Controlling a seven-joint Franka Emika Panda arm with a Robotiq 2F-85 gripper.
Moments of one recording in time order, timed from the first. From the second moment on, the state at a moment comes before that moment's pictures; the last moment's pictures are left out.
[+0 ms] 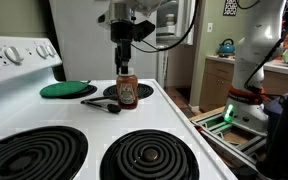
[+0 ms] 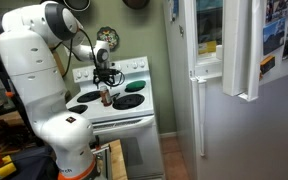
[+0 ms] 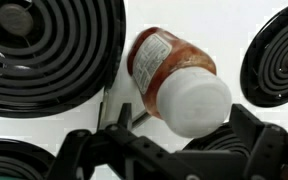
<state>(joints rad) 0.72 0.00 0.53 -2.12 0.28 2.18 -0.41</state>
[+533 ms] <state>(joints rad) 0.72 0.04 0.53 -2.13 0.27 2.18 -0.37</state>
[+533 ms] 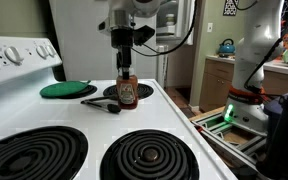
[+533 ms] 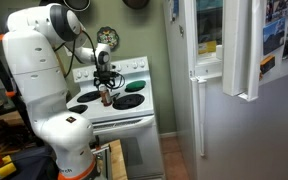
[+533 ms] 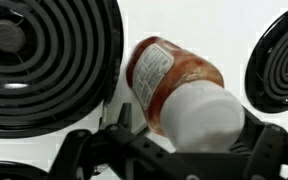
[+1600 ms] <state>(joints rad) 0.72 0.07 0.53 -2.12 0.27 2.17 -0.36</state>
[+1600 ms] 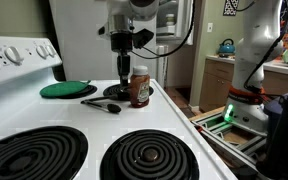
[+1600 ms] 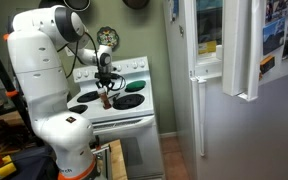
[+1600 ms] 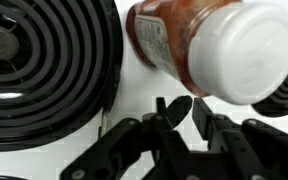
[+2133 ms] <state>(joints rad) 0.72 0.04 0.53 -2.11 0.23 2.16 -0.36</state>
